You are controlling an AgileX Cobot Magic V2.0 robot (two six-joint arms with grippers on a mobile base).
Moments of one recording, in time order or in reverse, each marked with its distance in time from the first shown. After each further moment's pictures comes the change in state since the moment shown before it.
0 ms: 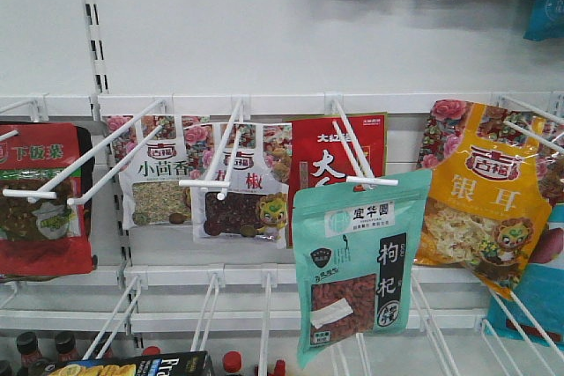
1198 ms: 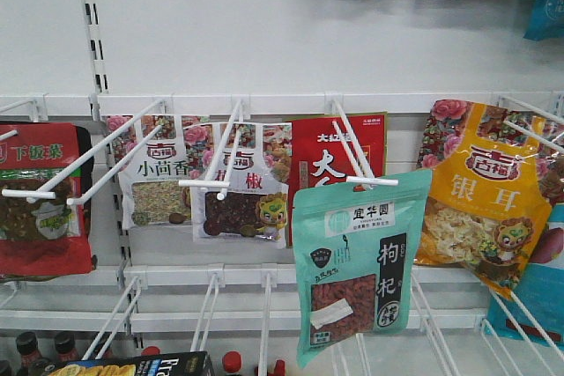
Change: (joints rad) left arm 0.000 0.602 -0.535 0.000 0.182 0.018; right arm 0.000 0.547 -0.514 0.051 0.253 0.000
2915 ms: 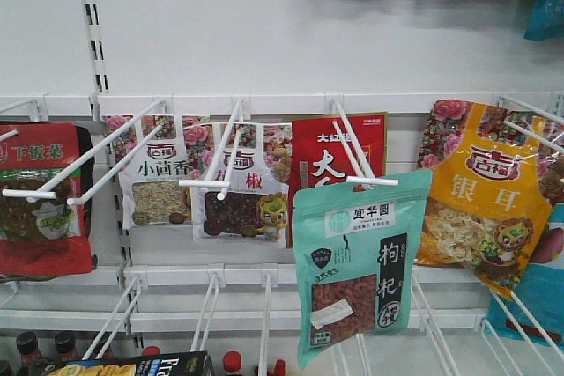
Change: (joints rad) left arm -0.464 0.082 0.408 0.074 -0.382 -1.430; right arm 0.000 0.000 0.000 0.000 0.000 0.000
